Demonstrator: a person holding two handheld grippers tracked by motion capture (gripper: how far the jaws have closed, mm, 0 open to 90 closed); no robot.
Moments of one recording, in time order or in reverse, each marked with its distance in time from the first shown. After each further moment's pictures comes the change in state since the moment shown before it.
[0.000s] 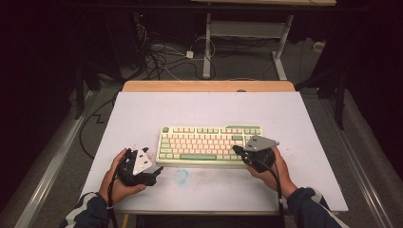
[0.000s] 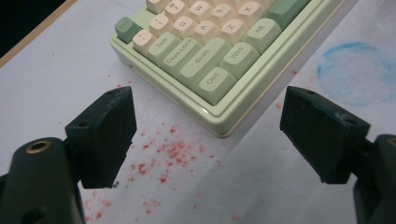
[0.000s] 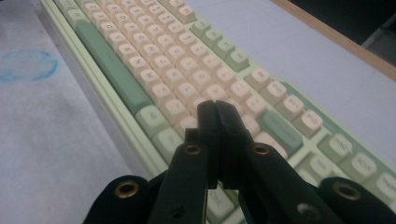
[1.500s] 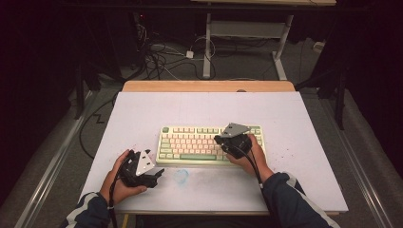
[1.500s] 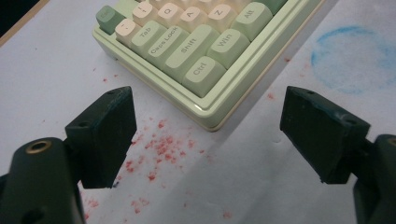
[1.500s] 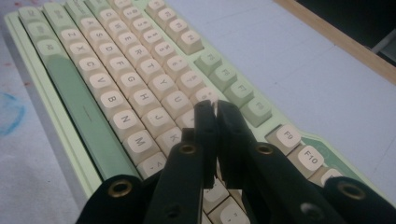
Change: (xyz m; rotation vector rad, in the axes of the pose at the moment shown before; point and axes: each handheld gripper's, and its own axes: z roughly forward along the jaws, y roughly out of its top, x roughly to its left) left arm -0.002 -0.006 0.004 0.038 -0.015 0.008; right arm 0.003 0.038 0.059 0.030 0.016 -0.008
